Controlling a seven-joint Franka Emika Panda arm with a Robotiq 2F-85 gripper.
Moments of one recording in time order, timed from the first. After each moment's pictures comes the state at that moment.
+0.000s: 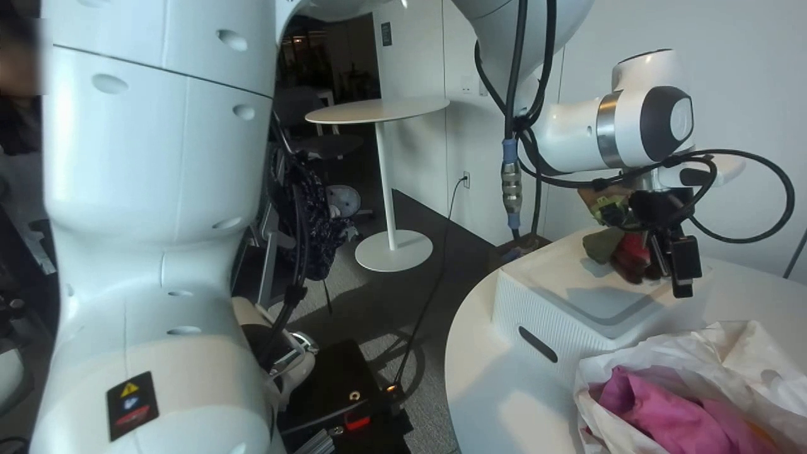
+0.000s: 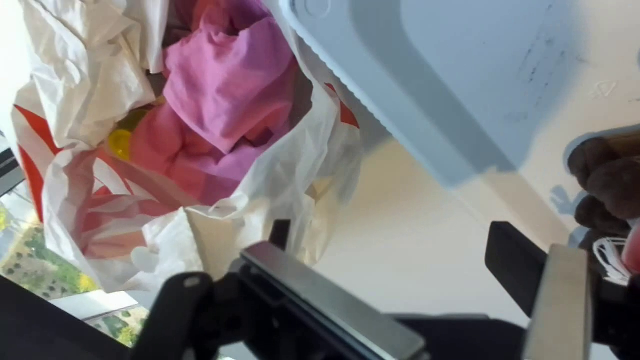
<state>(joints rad) 0.24 0.36 -0.18 -1.92 -0.33 2.38 0.98</state>
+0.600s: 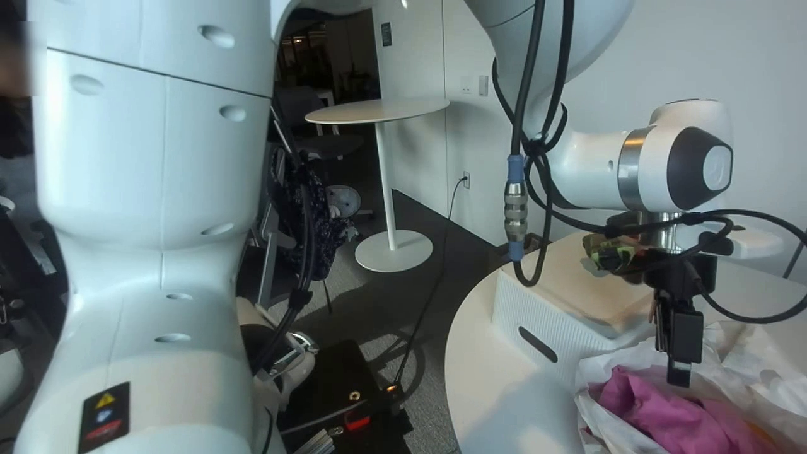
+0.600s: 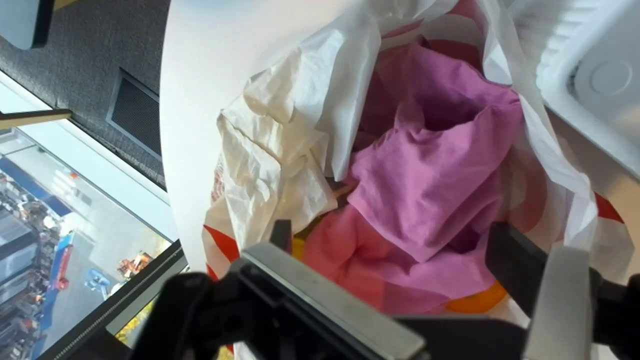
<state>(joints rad) 0.13 0.35 -0.18 -2.04 -0.31 2.21 1.07</state>
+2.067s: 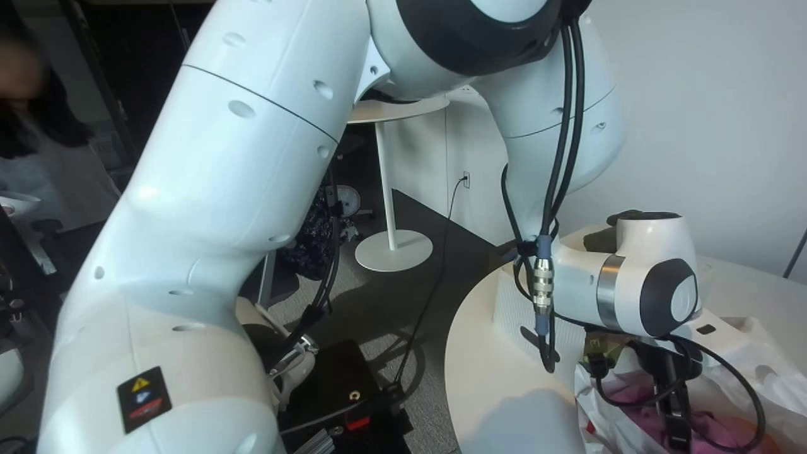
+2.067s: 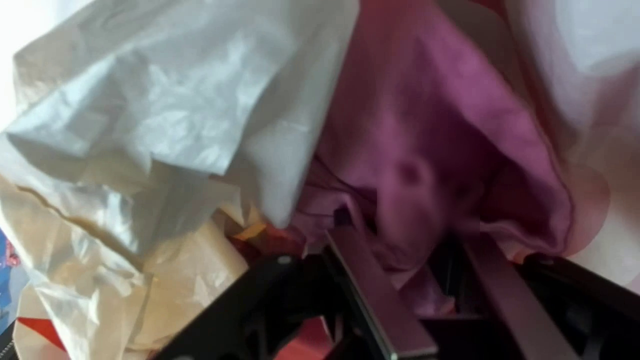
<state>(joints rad) 0.29 0.66 -0.38 -2.10 -0.30 2.77 1.18</state>
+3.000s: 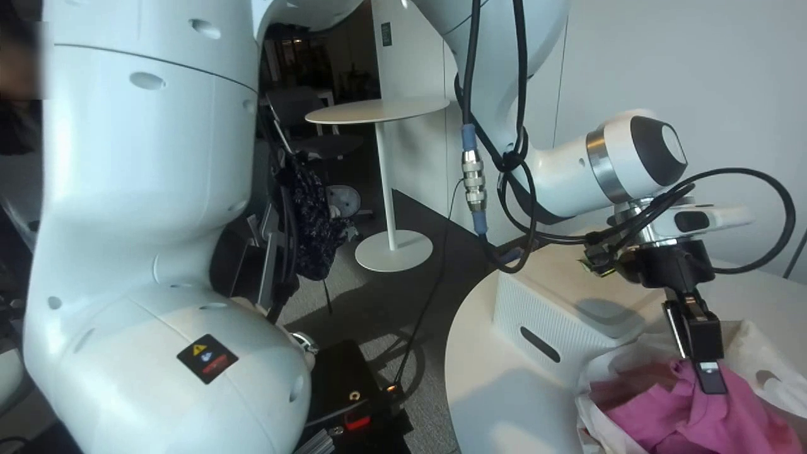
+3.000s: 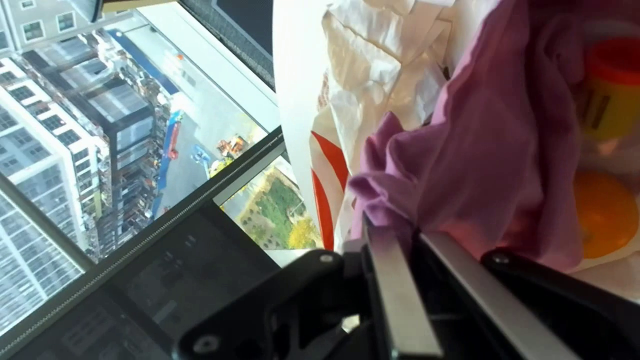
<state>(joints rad) 0.59 0.36 -0.60 -2.09 -0.56 2.12 1.19</state>
